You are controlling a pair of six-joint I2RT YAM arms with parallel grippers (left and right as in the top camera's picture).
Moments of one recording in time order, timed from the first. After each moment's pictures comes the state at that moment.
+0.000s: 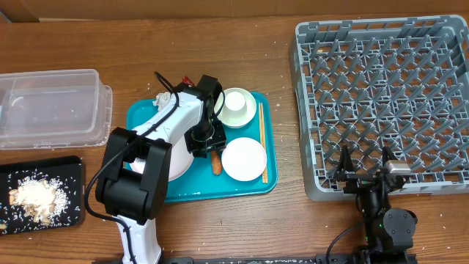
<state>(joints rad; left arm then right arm) -0.35 2.03 1.36 -1.02 0.18 -0.62 0.04 0.01 0.02 -0.03 0.03 0.15</state>
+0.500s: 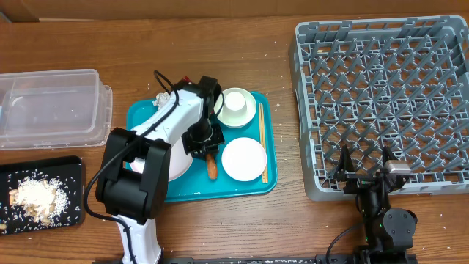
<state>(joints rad) -0.35 2.03 1.42 -1.16 0.16 -0.62 0.04 0.01 0.02 -0.03 0.03 0.15</state>
